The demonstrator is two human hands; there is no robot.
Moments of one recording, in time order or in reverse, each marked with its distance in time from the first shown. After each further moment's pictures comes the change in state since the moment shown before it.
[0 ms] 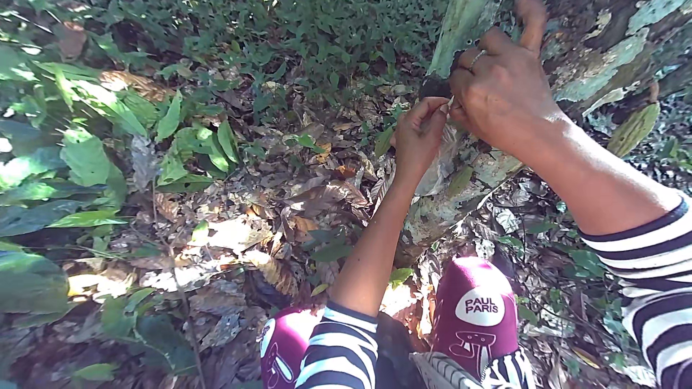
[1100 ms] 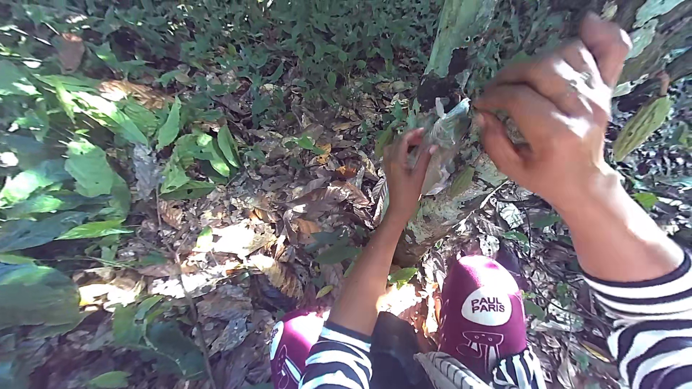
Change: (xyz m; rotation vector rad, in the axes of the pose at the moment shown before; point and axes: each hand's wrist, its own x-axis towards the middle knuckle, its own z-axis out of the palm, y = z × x) left_hand -0.046 -0.039 -0.014 0.197 0.040 0.058; right_hand -0.058 -0.014 -0.011 0.269 0.537 -0.033
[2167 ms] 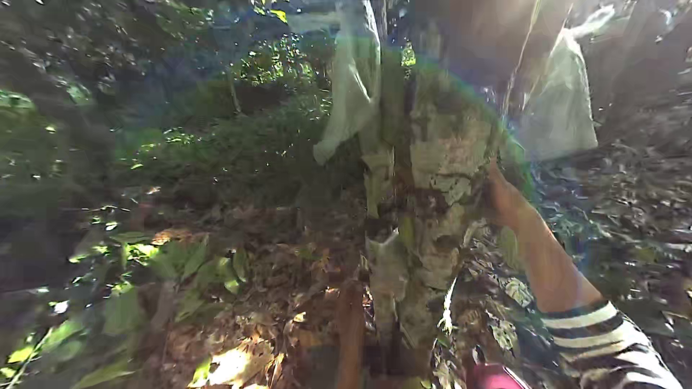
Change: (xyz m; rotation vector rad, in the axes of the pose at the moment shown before) left_hand -0.040 -0.018 -0.045 0.013 0.093 -0.401; right_hand -0.045 0.141 -0.005 0.856 0.029 1.411
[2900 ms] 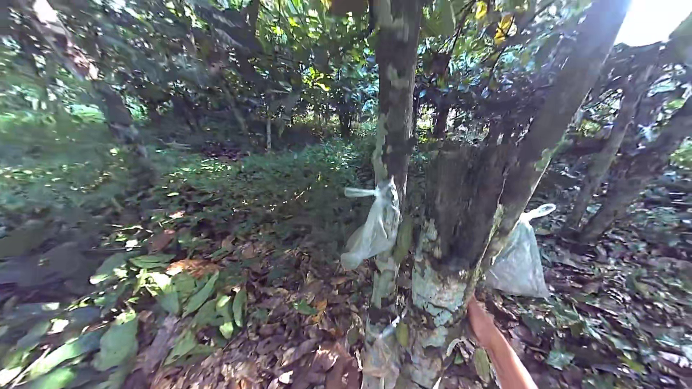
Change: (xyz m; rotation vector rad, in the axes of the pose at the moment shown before) left_hand -0.012 0.071 0.003 0.240 0.092 -0.094; right_hand -0.015 0.000 0.007 0.265 -0.203 -0.053
